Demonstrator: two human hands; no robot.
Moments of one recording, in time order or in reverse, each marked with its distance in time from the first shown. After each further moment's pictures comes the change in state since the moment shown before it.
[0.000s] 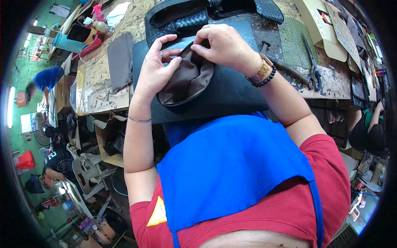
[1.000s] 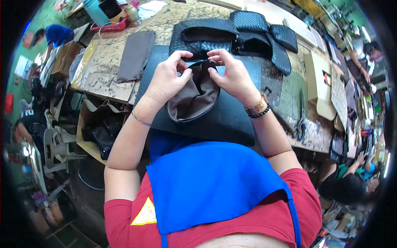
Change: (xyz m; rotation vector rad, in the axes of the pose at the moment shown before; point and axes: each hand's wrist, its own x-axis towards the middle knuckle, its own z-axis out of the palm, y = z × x) left_hand -0.011 0.011 -0.003 0.285 0.303 0.085; right_hand 0.017 -0.002 0.010 0.263 -0.064 0.049
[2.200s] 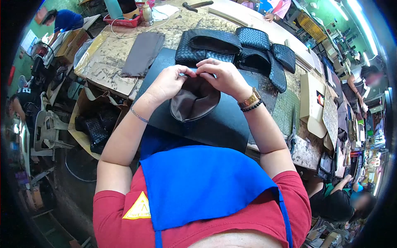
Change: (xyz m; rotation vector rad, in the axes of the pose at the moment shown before) left_hand -0.010 -0.010 -0.006 -0.068 -0.133 -0.172; right_hand 0.033 0.003 0.003 -0.153 -0.223 -0.506
